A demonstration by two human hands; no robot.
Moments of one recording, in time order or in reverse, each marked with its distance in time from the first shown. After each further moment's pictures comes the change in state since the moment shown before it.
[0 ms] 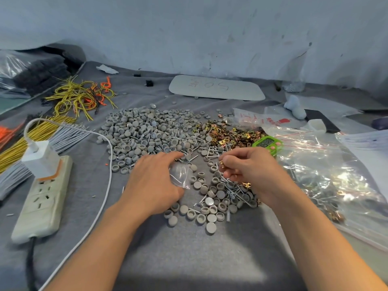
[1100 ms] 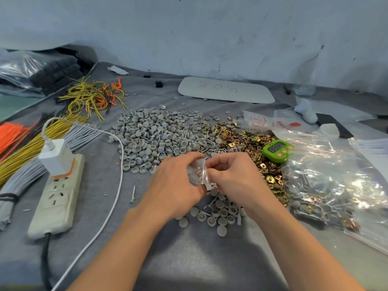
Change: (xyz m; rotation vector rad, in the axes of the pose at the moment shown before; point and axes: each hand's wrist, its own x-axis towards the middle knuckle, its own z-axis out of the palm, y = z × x) left_hand -0.004 0.014 0.004 -0.293 0.050 0.008; right_hand -0.009 -0.008 0.058 -0.268 -0.016 -0.157
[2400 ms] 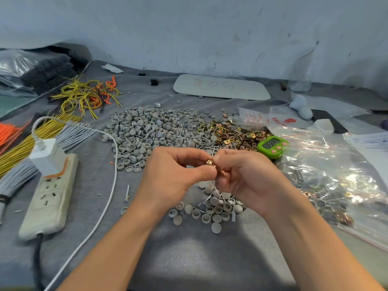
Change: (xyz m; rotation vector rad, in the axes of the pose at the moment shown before) left_hand -0.006 0.023 -0.014 -0.781 0.003 0.049; right_hand -0.008 -0.008 -0.028 0.721 -0.237 0.235
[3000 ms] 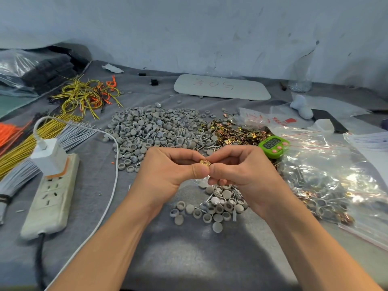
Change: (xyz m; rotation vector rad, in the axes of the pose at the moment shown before) left_hand 0.001 0.004 -0.007 -0.181 -0.008 -0.120; right_hand -0.006 0.008 -0.005 -0.331 0.024 -0.323
